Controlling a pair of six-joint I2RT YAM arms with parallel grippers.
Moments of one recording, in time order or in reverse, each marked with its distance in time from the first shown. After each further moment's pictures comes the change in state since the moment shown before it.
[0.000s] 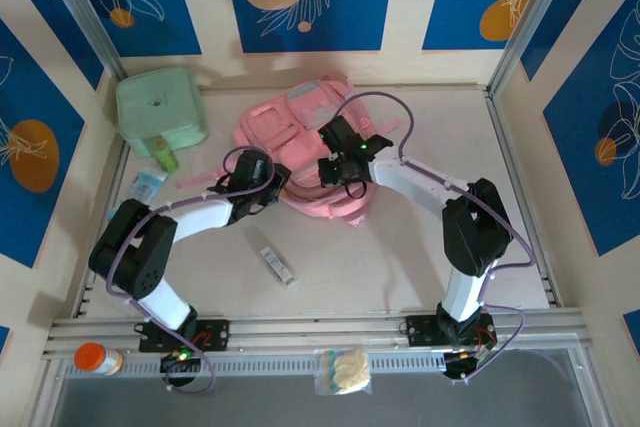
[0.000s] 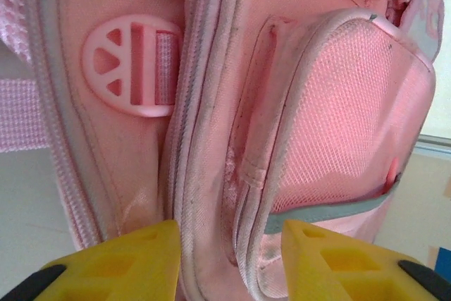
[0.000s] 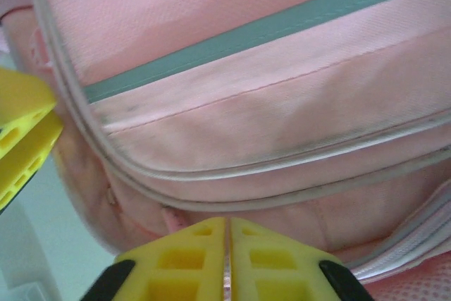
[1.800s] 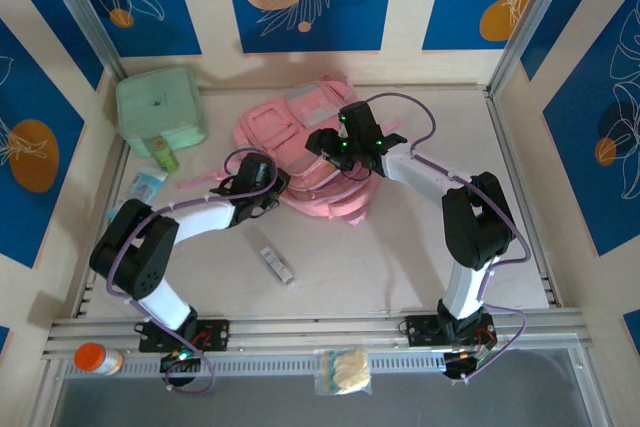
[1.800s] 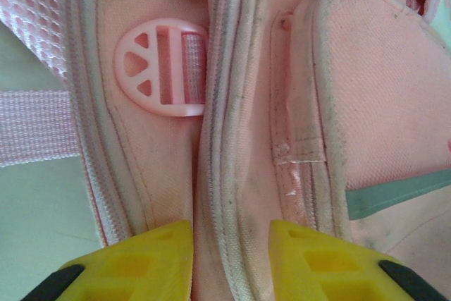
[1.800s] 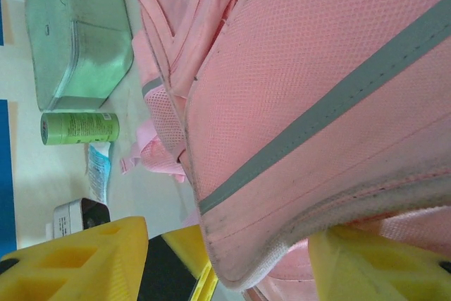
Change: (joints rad) left arm -0.025 -0.005 -0.014 -0.015 -0.071 0.039; right arm -0.127 0.018 -0.071 0.431 -0.314 0.456
